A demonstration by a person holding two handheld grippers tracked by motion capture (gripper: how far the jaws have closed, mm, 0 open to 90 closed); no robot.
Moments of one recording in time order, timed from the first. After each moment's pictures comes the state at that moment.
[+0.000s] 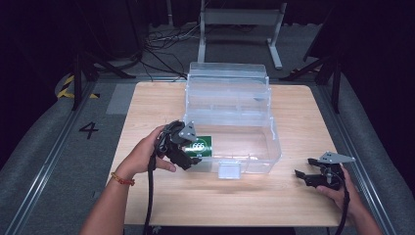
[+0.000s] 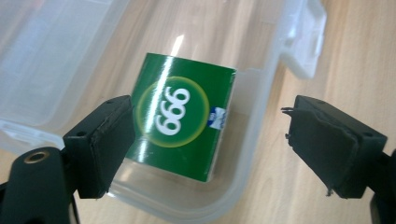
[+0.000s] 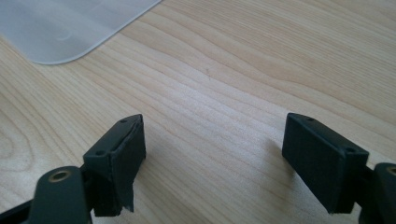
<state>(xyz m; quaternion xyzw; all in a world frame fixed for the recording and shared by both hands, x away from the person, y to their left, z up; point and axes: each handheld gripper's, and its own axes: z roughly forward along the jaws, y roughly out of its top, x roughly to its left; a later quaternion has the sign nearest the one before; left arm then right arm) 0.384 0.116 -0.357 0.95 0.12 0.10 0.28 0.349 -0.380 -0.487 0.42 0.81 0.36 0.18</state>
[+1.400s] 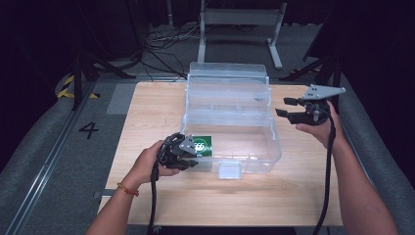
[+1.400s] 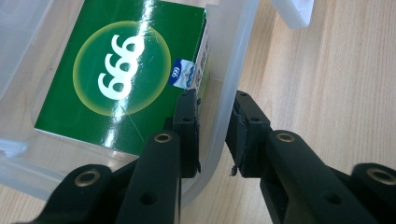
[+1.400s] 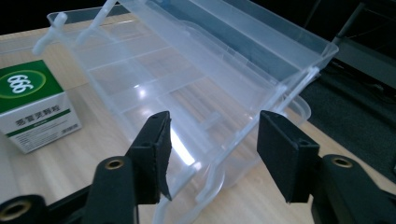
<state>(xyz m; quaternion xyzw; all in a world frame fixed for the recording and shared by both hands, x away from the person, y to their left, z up) 0.382 0.120 -0.393 0.96 0.11 0.07 0.26 0.461 -0.294 -0.319 0.27 0.82 0.44 0.23</state>
